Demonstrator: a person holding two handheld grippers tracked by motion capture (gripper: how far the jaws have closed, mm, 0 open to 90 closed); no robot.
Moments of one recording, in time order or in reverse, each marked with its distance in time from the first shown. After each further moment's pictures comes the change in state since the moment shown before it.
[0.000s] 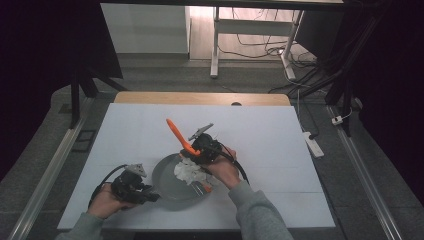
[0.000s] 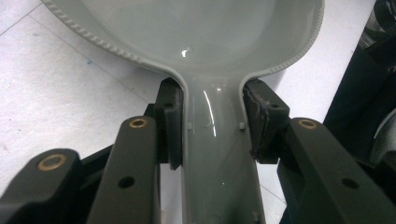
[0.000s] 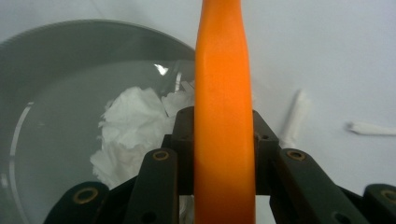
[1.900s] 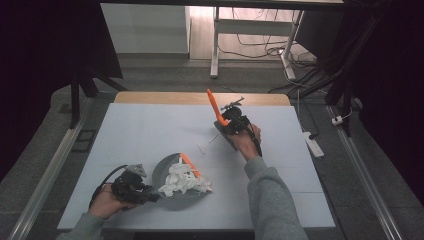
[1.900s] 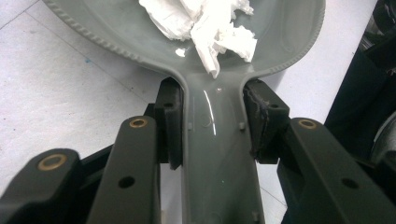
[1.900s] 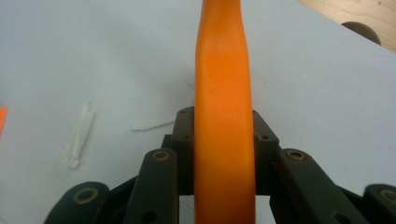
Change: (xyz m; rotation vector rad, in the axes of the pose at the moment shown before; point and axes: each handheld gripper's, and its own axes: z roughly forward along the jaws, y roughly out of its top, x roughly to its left) left arm 0.001 -0.001 0.002 -0.001 -0.003 -0.006; right arm -0.125 -0.003 -0.013 0.012 -0.246 0.231
